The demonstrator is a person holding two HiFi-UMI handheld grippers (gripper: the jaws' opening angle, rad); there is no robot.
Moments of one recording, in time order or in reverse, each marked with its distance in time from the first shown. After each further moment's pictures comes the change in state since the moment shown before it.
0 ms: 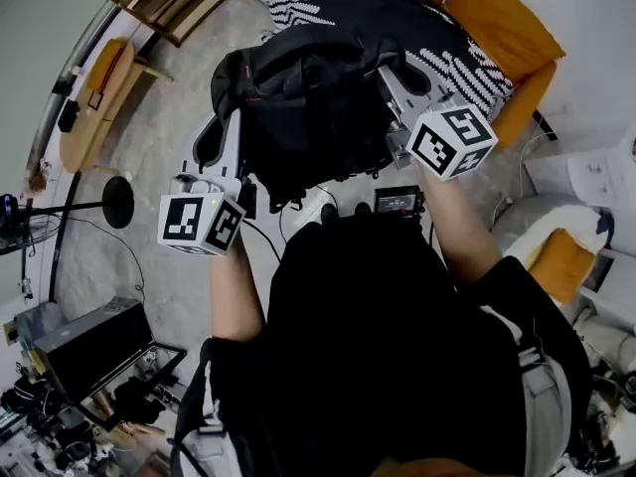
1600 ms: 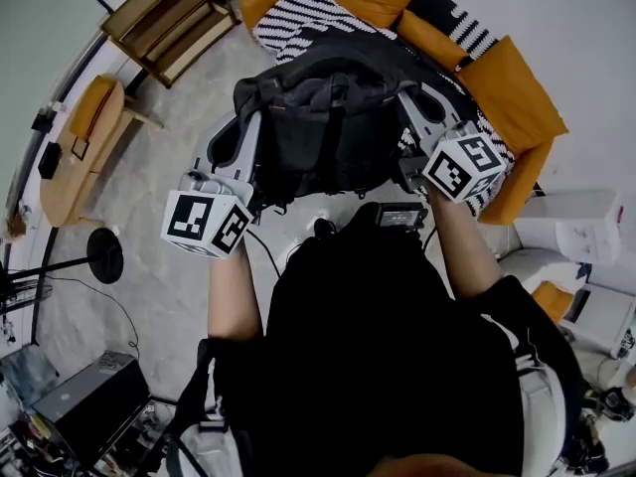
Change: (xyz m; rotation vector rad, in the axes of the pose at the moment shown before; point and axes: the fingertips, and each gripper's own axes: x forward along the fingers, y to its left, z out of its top) left arm 0.182 0.192 0.008 -0.060 -0.076 -0.140; right arm 0.226 -0.082 0.016 -0.079 0.024 -0.033
